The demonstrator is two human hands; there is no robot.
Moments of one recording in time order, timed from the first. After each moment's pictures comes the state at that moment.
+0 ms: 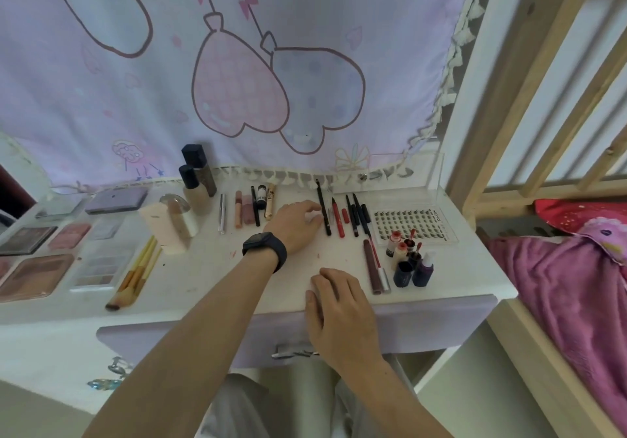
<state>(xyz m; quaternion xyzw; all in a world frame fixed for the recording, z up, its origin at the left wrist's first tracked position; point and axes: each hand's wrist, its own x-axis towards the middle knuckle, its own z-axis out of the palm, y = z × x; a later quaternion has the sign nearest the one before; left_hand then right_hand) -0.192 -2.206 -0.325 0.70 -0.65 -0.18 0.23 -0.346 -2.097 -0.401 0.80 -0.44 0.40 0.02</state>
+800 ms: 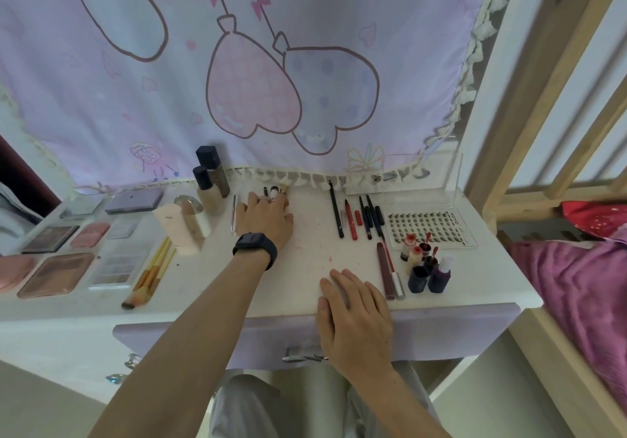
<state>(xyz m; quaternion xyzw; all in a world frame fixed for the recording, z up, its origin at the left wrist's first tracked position) -0.142 -2.206 -0.333 0.81 -0.57 0.10 0.10 -0.345 -2.098 -0.421 0.79 -0.46 0.41 0.07</state>
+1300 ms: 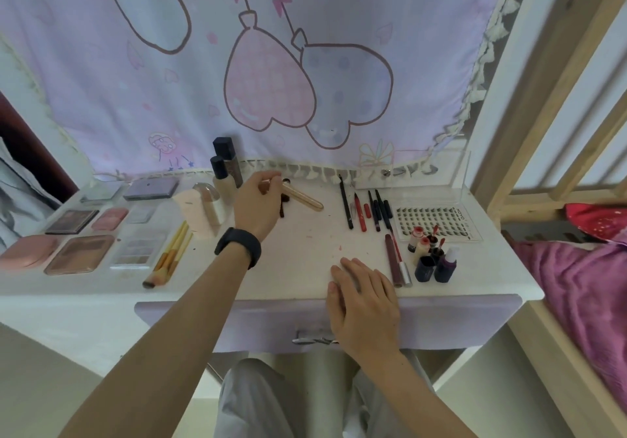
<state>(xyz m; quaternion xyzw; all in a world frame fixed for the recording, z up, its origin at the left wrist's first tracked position) -0.143 -2.156 -0.290 0.69 -0.43 -0.17 0.56 -0.348 -2.092 -0.408 0.79 -0.46 0.40 0.03</state>
